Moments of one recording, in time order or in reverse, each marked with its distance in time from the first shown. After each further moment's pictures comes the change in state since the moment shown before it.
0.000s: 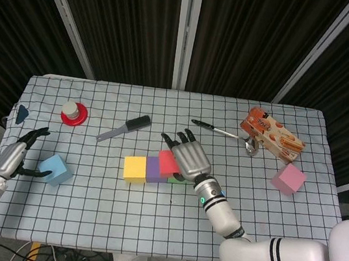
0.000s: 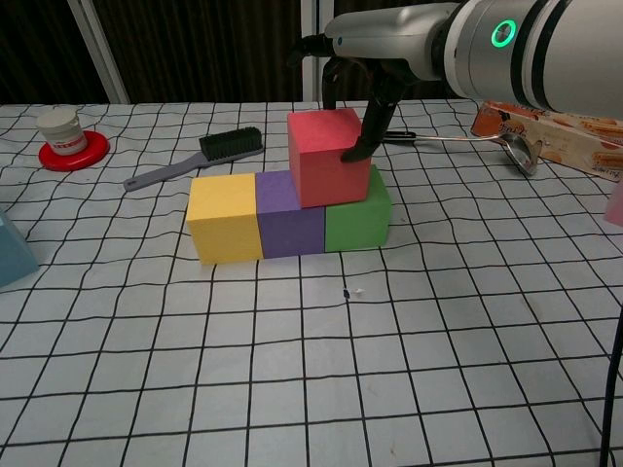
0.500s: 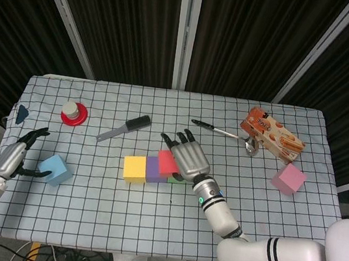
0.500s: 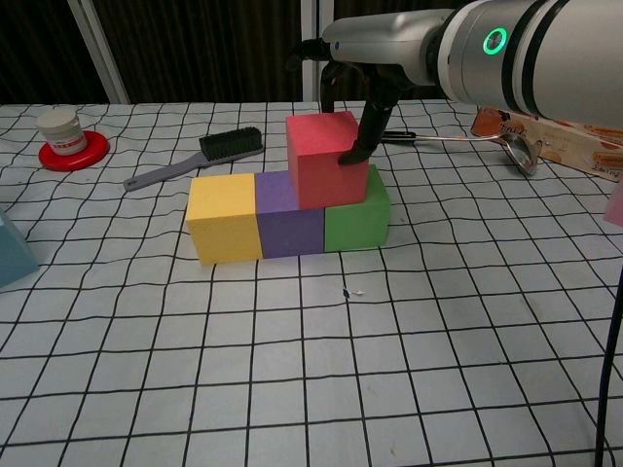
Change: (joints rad) left arm 0.000 -0.003 0.002 0.009 -0.001 -0.002 -0.009; right arm 0.001 -0.022 0.005 0.010 0.009 0.014 -0.006
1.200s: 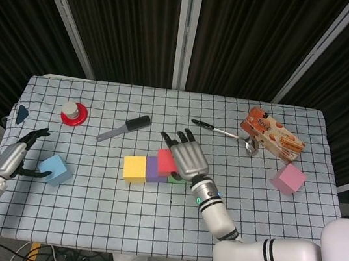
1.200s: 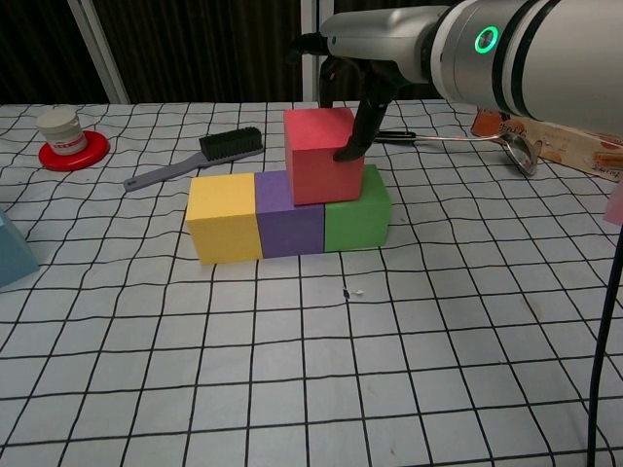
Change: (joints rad) left arm -0.004 0.003 0.006 0.009 0.009 -0.007 -0.020; right arm 0.003 -0.032 0.019 -0.015 0.034 0.059 -0.040
